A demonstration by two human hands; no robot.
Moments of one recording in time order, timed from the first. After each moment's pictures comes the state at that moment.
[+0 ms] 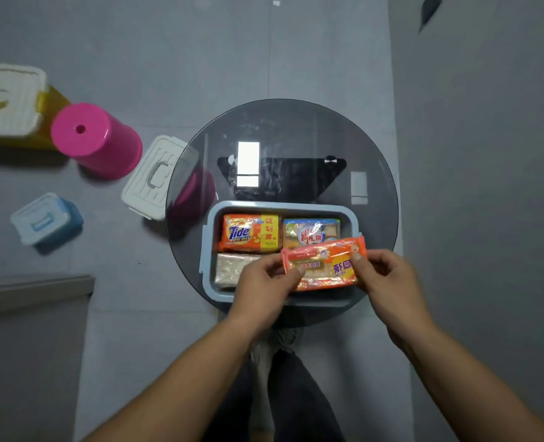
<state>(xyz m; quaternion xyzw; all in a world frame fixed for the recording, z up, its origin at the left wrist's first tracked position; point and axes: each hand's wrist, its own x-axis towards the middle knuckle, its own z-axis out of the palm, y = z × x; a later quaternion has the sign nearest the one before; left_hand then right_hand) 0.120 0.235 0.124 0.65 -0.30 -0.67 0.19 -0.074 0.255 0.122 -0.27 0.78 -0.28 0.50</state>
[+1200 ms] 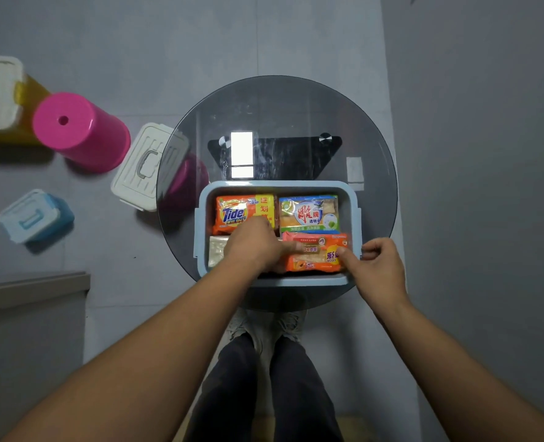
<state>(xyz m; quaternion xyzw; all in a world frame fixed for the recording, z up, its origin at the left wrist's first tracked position) 0.118 0.184 0.083 0.69 -0.49 -0.52 -0.10 -0.070 0.277 0.063 -0.28 0.85 -0.18 0.40</state>
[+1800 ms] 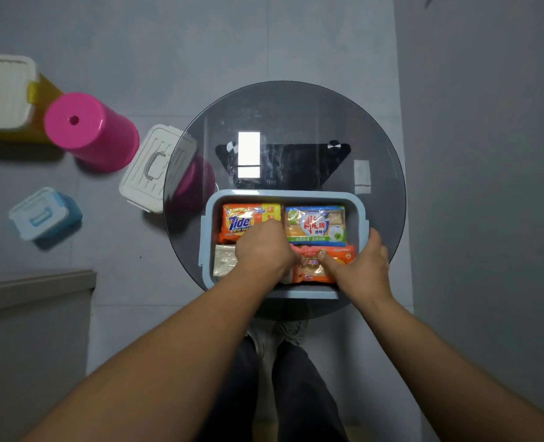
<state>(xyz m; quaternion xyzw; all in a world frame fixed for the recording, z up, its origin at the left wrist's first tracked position) 0.103 0.173 0.077 0.69 -0.60 -0.37 -0.18 -0.048 0.245 0.053 -0.34 0.86 -0.11 0.37</state>
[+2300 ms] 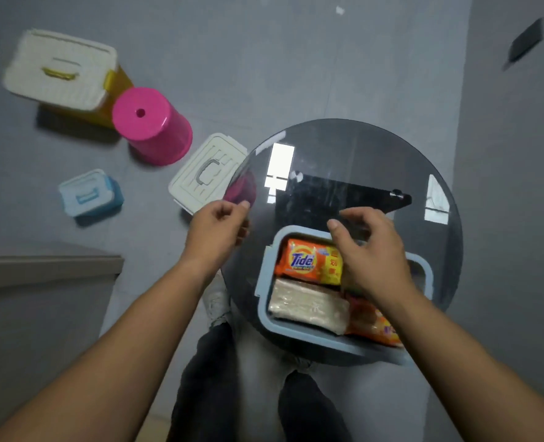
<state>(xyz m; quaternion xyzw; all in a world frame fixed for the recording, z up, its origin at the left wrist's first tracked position) 0.283 0.124 0.095 0.74 -0.27 -0.53 0.31 0.050 0.130 0.124 -0.54 0.71 -0.21 0.41</state>
